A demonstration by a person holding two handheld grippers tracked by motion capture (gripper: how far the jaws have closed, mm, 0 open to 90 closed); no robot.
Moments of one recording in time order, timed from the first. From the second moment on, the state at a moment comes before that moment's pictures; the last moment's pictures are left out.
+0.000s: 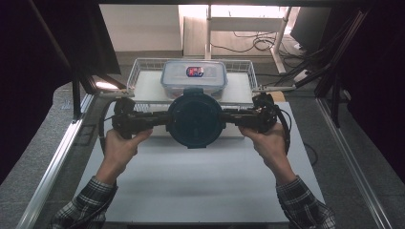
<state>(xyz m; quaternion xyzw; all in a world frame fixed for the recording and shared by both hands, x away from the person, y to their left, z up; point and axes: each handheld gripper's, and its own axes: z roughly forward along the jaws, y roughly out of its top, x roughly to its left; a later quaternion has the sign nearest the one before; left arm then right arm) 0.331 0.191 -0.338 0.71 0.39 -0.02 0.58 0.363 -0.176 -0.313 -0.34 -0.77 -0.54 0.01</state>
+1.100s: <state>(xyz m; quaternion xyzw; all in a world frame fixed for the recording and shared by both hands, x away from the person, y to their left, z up) 0.423 0.208 -0.242 0.70 0.39 -0.01 0.59 0.448 -0.160 -0.219 -0.35 -0.74 -0.58 0.00</state>
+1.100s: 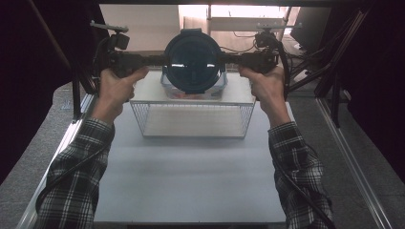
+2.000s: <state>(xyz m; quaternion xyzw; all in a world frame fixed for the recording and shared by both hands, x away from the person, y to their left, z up) 0.470 0.203 -0.257 0.69 0.46 0.00 0.56 0.487 -0.147 -0.239 -0.42 -0.73 -0.53 -0.01</state>
